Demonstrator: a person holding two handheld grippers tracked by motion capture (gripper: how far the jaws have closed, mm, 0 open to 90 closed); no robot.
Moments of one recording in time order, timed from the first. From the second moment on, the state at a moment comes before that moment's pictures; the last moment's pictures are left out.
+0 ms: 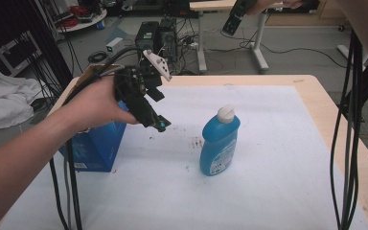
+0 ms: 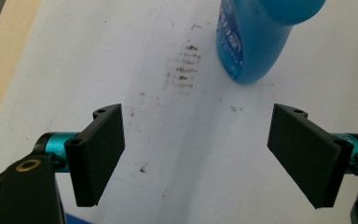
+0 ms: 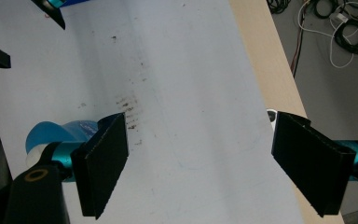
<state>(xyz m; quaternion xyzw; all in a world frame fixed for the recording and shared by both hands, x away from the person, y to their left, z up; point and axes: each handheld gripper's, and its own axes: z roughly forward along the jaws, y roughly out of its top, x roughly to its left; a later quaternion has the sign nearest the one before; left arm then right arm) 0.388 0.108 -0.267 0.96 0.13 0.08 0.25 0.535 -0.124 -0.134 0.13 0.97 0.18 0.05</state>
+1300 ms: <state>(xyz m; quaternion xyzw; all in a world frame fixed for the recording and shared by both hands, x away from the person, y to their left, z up) 0.349 0.040 -0.311 0.91 0.19 0.07 0.35 0.533 -0.124 -0.140 0.13 0.97 0.18 0.05</state>
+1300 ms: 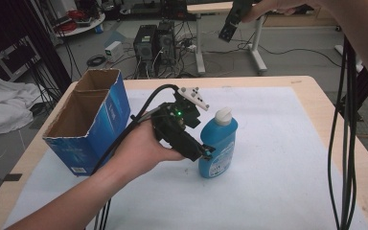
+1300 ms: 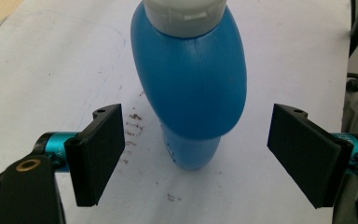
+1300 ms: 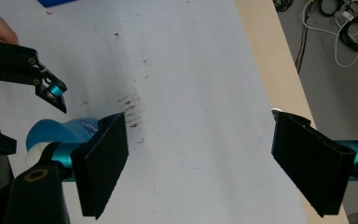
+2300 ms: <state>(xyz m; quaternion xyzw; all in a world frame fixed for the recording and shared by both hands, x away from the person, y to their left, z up) 0.348 0.006 -0.344 0.90 0.24 0.09 0.34 0.535 -0.128 -0.143 0.13 0.97 0.18 0.04</state>
